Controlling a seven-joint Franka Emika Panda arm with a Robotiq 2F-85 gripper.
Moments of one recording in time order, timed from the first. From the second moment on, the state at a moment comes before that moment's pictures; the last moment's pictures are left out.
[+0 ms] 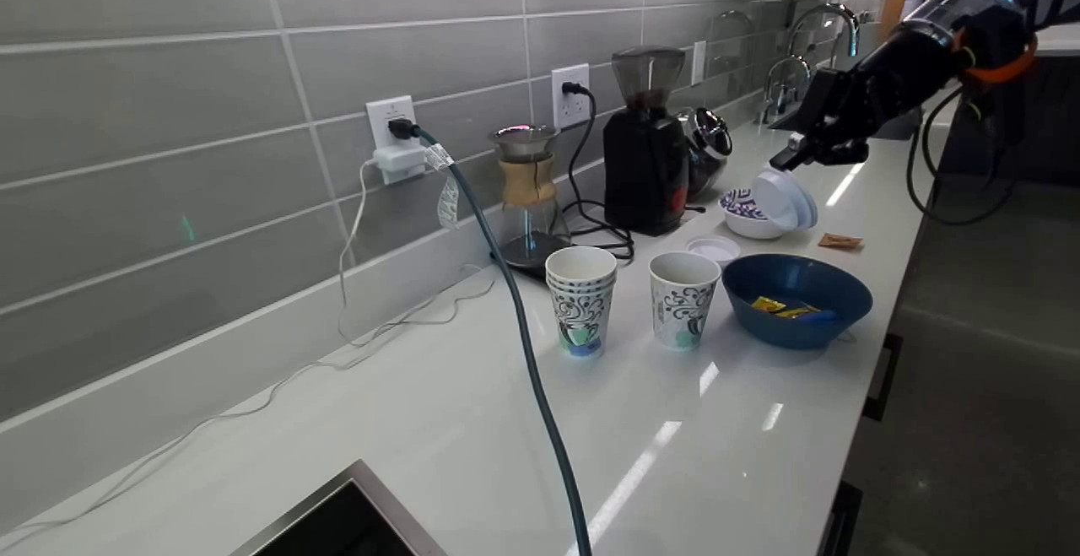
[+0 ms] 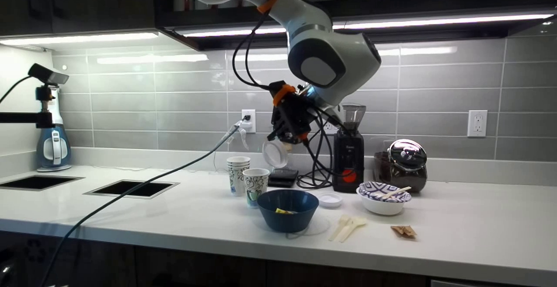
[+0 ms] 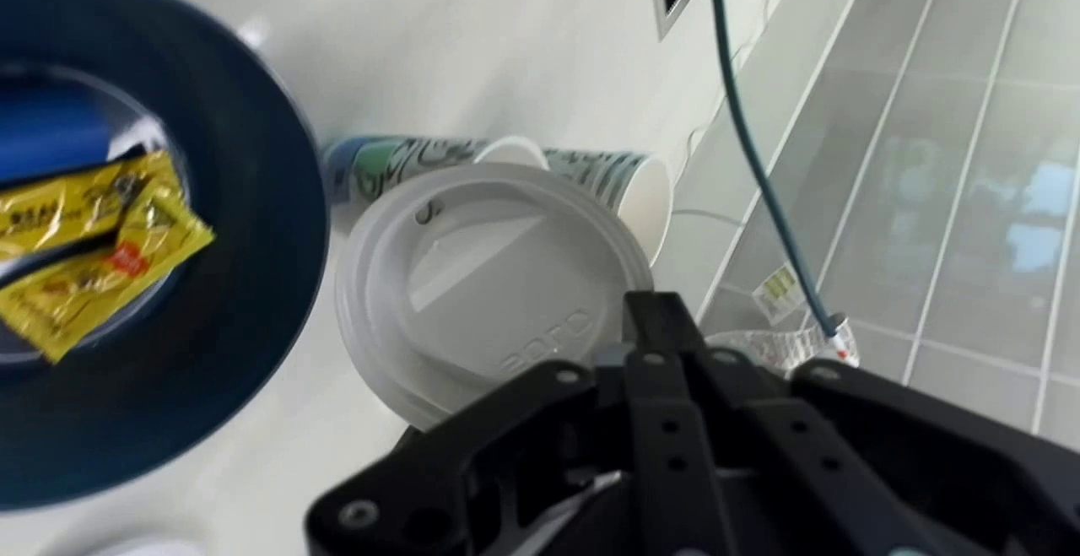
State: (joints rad) arm -0.21 0.30 0.14 -1.75 0.86 1.65 -0.60
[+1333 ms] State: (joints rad) arm -0.18 0.61 0.09 -1.54 1.04 1.59 -0.95
